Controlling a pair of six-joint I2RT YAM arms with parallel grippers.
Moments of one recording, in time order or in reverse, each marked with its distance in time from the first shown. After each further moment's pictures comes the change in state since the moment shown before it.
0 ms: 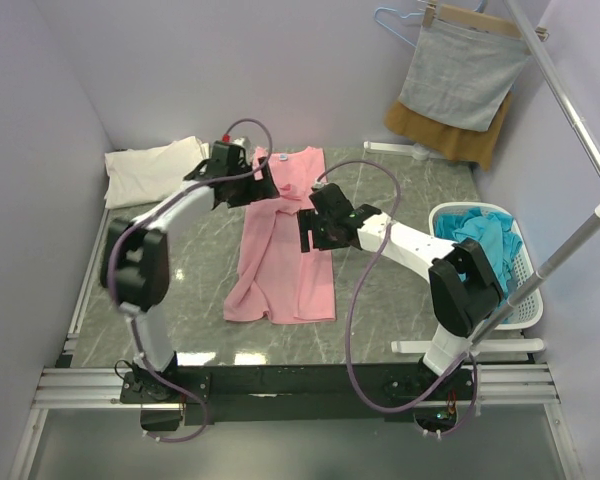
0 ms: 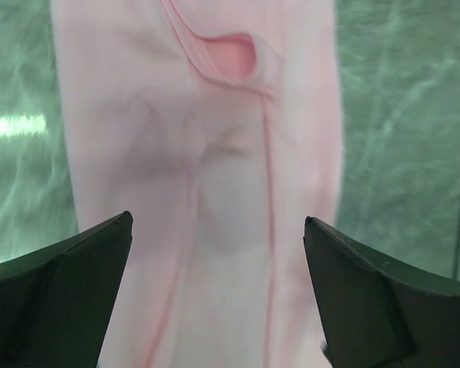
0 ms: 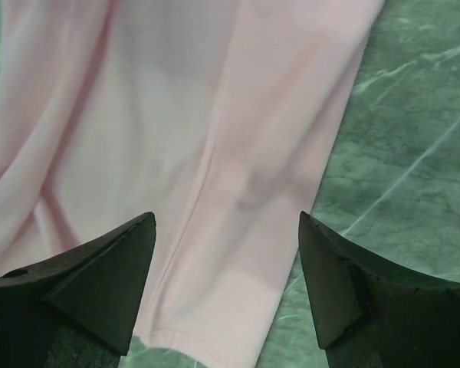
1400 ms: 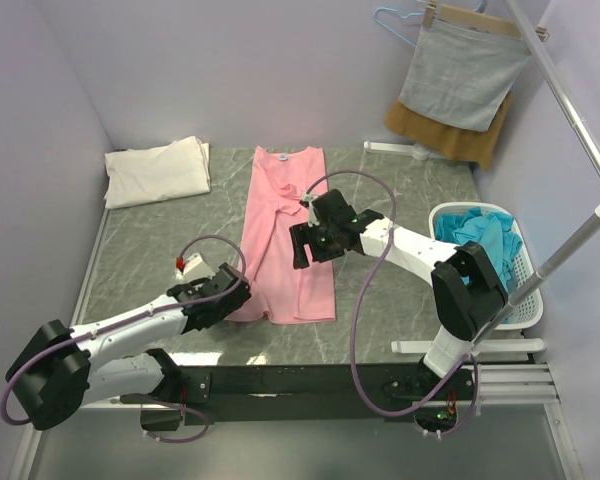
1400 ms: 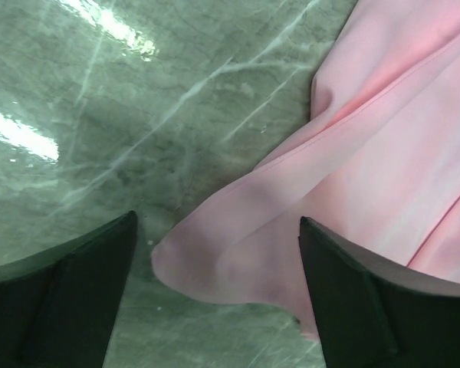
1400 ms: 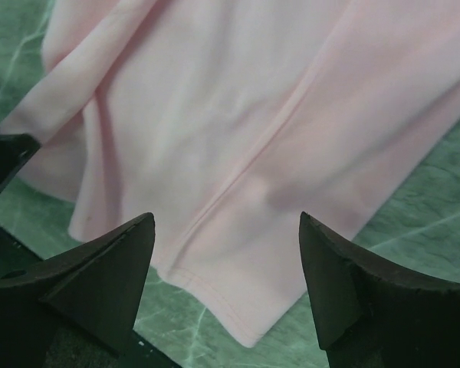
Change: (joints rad) left arm -0.459 -0.883 -1.046 -0.167 -0.710 -0.859; right arm 0.002 -0.047 -0.068 0.009 -0.290 -0.136
